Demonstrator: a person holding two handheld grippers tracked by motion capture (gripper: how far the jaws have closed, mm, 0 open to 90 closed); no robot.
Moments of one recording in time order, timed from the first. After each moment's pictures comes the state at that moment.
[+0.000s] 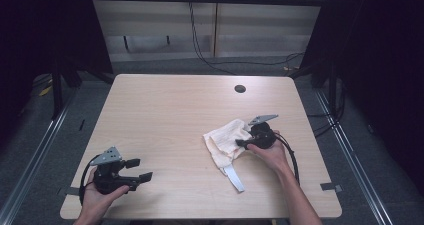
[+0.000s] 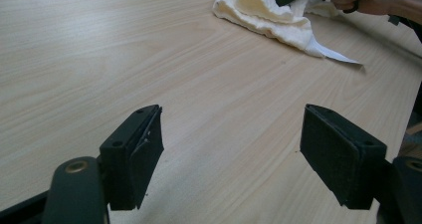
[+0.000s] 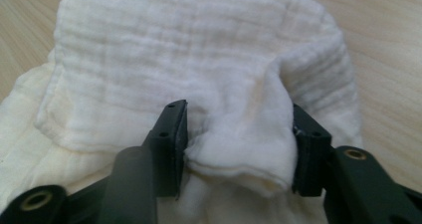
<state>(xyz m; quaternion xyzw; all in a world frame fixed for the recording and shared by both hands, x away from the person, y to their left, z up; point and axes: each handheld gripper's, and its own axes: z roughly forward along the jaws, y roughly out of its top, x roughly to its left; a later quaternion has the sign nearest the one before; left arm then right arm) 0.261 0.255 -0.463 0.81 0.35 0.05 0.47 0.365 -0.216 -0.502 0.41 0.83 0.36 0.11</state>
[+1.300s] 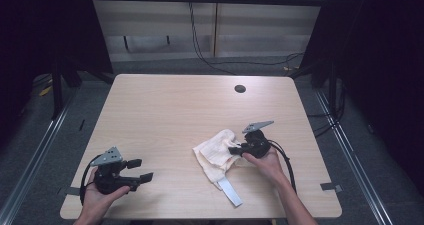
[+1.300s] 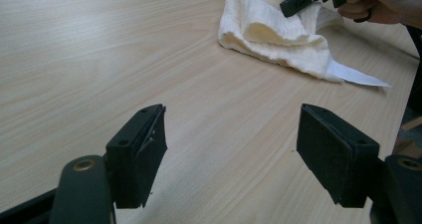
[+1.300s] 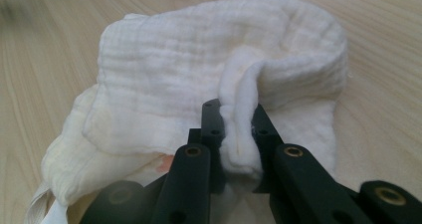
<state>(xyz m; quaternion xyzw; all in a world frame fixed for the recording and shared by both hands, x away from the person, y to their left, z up) 0.260 0.254 -0.463 0.81 0.34 0.04 0.47 0.335 -0.190 -0.493 0.38 0.83 0.39 0.04</state>
